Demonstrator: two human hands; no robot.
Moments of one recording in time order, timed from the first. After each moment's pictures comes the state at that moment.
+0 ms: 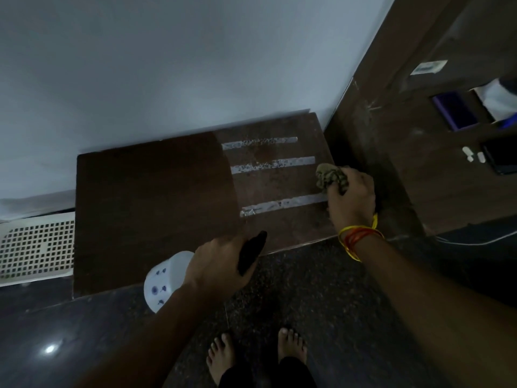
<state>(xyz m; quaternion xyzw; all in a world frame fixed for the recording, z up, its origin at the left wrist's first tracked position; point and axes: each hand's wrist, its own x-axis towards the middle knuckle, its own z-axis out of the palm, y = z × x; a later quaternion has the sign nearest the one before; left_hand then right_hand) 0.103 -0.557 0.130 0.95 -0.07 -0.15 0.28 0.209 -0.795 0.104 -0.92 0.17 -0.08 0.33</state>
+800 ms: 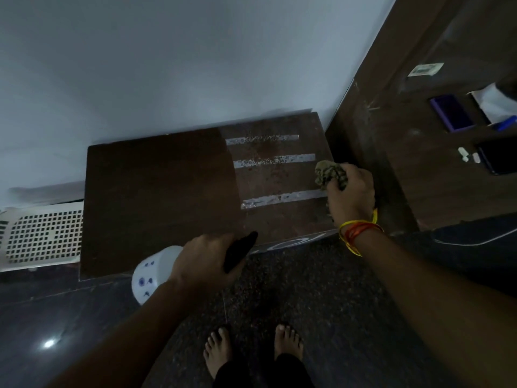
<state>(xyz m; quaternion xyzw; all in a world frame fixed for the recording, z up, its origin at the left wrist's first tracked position) 0.082 -0.540 0.143 0.95 -0.08 -0.17 0.26 0.201 -0.798 0.114 -0.93 0.15 -0.07 0.33</state>
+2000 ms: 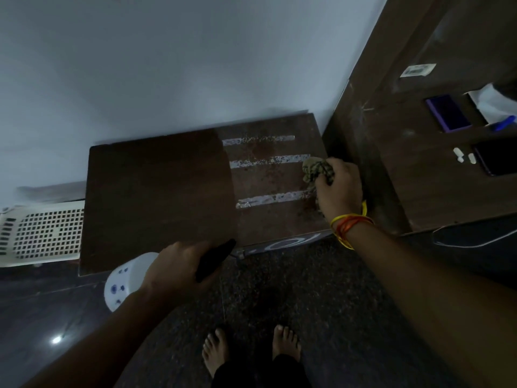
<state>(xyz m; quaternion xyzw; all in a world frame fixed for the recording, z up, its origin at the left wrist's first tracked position) 0.065 -0.523 0.155 0.95 -0.06 -0.17 0.25 0.208 -0.797 0.128 -0.93 0.11 -0.04 0.35</state>
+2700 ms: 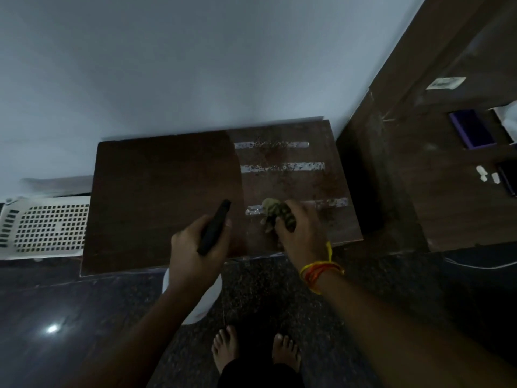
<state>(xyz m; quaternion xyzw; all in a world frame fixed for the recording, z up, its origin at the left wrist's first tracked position) 0.086 -0.554 0.153 0.85 0.17 0.04 0.49 0.155 -0.735 0.086 -0.94 -0.02 0.05 0.34</state>
